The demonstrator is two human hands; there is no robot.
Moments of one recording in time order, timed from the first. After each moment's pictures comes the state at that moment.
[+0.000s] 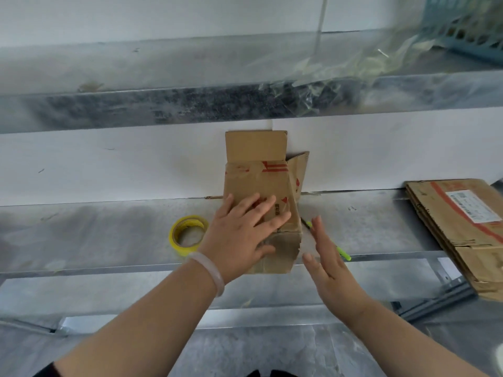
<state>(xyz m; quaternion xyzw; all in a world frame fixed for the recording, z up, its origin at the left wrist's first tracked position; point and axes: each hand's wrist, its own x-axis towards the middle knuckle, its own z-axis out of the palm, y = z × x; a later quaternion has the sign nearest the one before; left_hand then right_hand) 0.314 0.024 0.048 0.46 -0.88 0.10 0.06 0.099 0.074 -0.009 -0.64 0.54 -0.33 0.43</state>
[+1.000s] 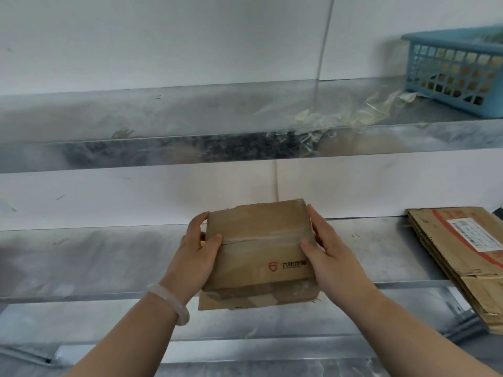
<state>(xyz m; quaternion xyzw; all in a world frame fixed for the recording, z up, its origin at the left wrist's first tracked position) 0.364 0.036 0.073 0.68 -0.53 -0.35 0.37 0.125 0.051 0.082 -0.60 0.56 -0.38 0.42</state>
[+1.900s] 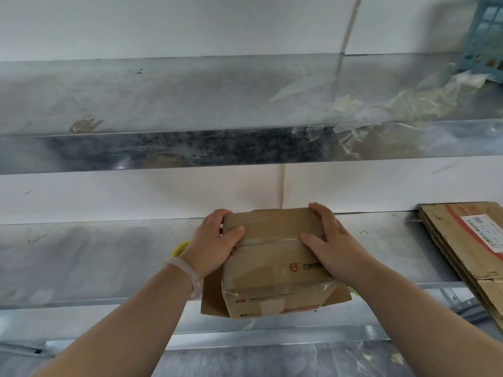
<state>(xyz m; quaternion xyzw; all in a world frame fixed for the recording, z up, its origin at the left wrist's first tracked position) 0.360 -0.036 0.044 0.64 -0.59 -0.38 0.30 0.120 -0.023 0.062 -0.64 0.65 -0.19 0.37</state>
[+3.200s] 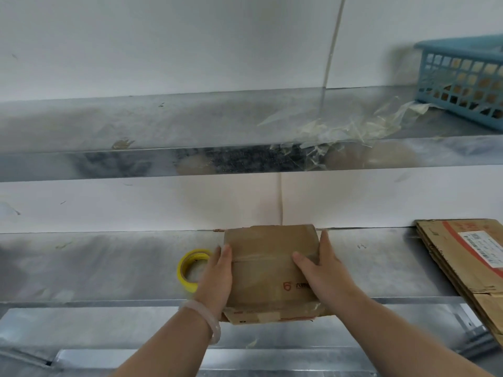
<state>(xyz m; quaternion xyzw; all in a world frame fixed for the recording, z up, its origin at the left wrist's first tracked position) 0.325 0.035 0.048 0.67 -0.36 -0.49 0.42 0.130 0.019 0.063 -0.53 0.66 -0.26 0.46</state>
